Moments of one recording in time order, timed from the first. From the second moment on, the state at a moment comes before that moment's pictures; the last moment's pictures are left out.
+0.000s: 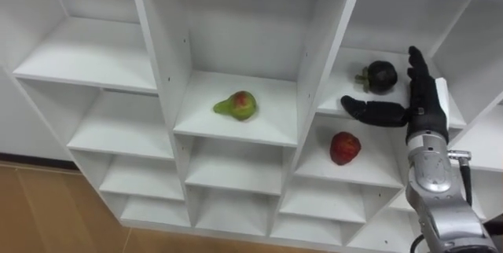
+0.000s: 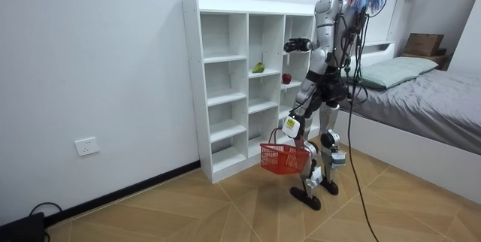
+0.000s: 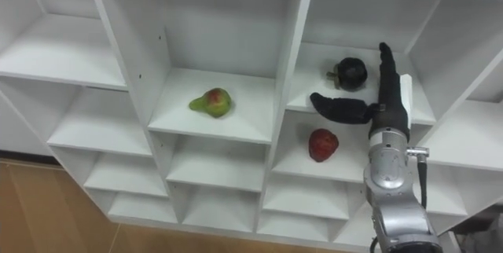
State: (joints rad) left arm 0.27 0.20 0.08 1.09 0.12 0.13 0.02; right arm -0.14 -0.31 0.03 0.36 0.05 -0.05 -0.31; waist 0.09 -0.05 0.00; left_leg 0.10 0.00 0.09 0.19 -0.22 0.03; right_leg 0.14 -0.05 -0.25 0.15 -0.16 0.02
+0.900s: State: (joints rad) left arm 0.24 0.21 0.07 1.05 0.17 0.20 -0.04; right arm -0.31 -0.31 0.00 0.54 0.08 0.02 -0.23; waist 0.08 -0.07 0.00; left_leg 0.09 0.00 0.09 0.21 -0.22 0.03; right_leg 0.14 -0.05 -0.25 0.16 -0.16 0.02
